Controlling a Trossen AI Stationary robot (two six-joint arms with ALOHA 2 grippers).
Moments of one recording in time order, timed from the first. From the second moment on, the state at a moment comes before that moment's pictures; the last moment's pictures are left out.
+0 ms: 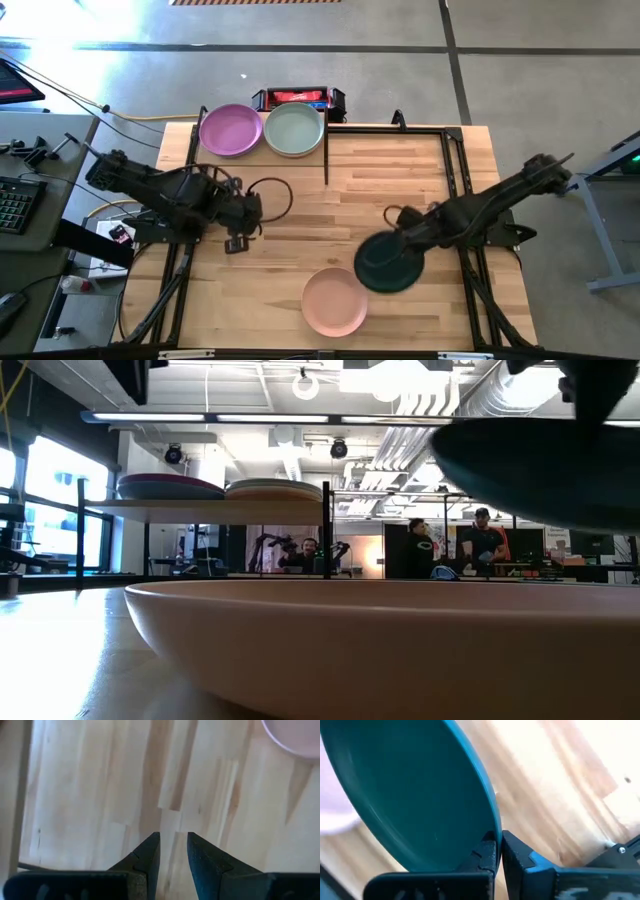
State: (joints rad) left arm -0.31 1.34 1.39 -1.40 -0.26 -0.46; right arm 0.45 1.33 1.20 -1.31 0.15 1.07
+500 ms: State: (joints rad) left arm -0.13 1.34 1.39 -1.37 -0.29 -0.36; right arm 0.27 1.29 1.20 -1.22 0.32 1.16
